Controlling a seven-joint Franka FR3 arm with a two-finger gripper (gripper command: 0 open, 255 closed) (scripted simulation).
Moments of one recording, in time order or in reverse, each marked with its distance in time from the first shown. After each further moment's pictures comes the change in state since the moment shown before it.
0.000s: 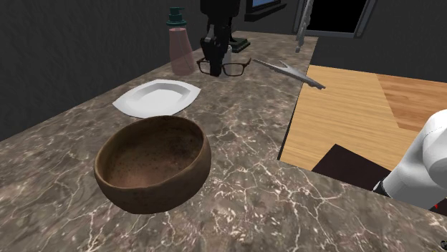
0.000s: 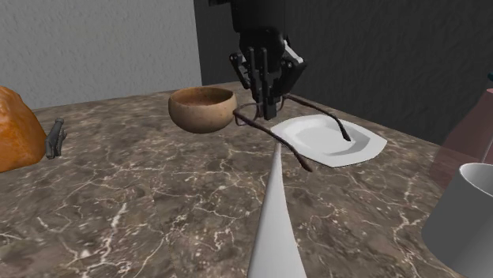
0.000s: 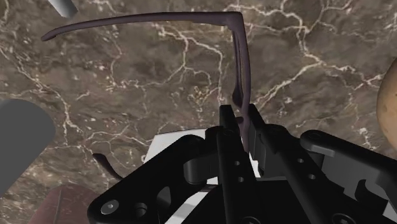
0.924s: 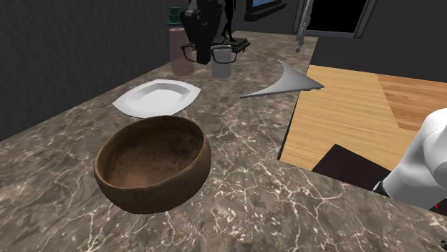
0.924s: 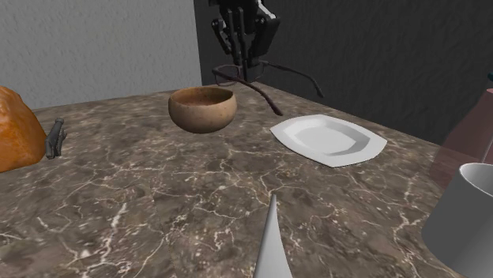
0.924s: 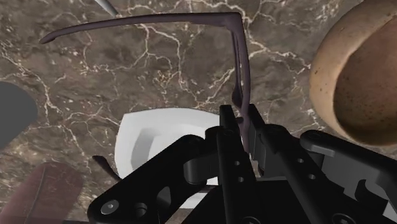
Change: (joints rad) arm 0.063 0.096 0.068 0.225 -0.060 -0.146 0.124
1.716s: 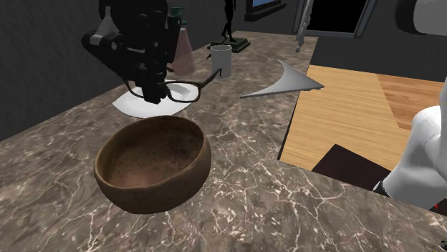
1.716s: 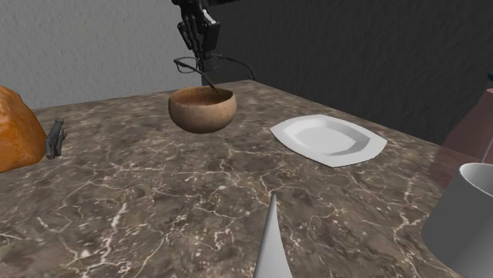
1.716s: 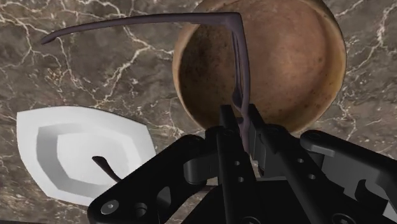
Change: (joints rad) arm 0.271 0.268 0.130 0.296 -0.207 -0.102 0.333
